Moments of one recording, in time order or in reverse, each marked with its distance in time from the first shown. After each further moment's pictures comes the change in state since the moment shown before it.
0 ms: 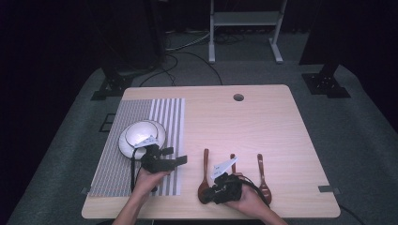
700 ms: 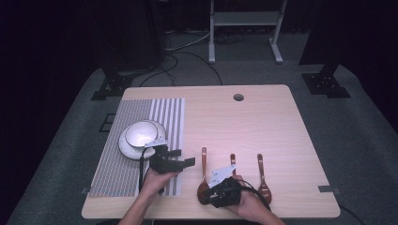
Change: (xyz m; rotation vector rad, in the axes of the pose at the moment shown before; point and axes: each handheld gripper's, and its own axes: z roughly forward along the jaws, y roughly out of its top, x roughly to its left) left arm -0.014 -0.002 0.022 0.054 -0.018 -0.004; right arm 0.015 -0.002 0.002 0.004 -0.096 -0.139
